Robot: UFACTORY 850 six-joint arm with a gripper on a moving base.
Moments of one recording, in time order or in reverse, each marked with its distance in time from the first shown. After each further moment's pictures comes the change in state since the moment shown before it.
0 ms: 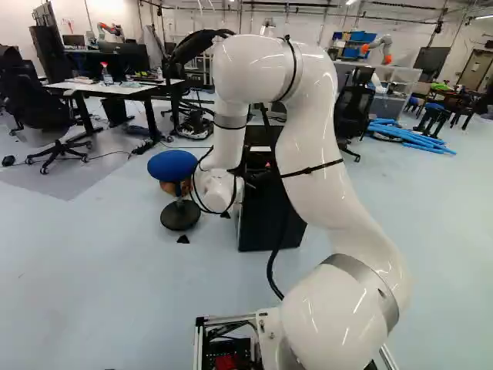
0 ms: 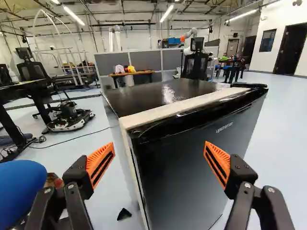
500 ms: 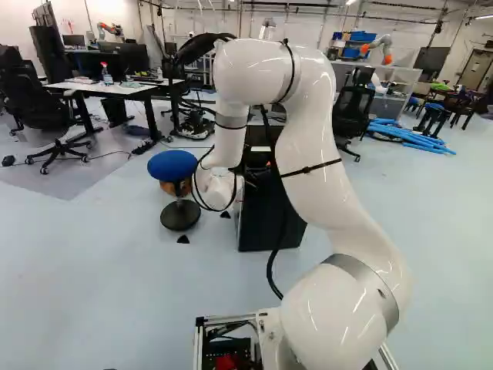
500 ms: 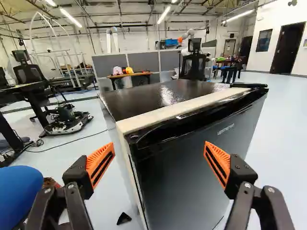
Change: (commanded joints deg) arm -1.1 -0.9 -1.5 0.0 0.0 0.0
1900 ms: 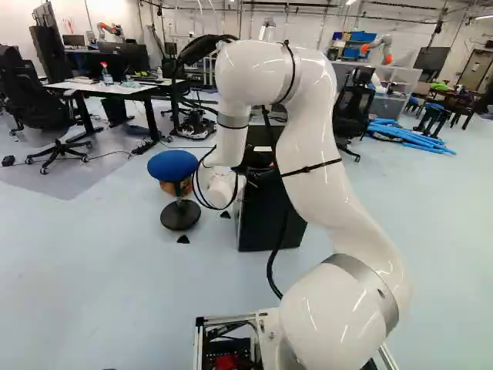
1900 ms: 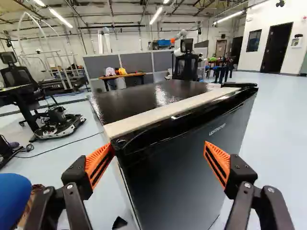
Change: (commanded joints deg) arm -0.8 -0.2 -0.4 2.5 0.0 0.0
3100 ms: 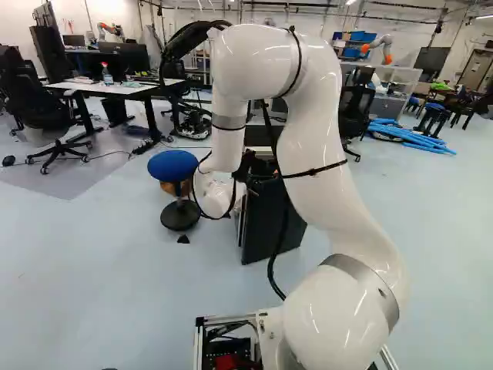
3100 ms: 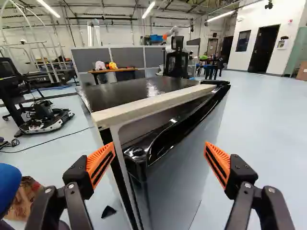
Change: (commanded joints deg) arm 4.2 3.9 6.9 7.3 0.0 0.0
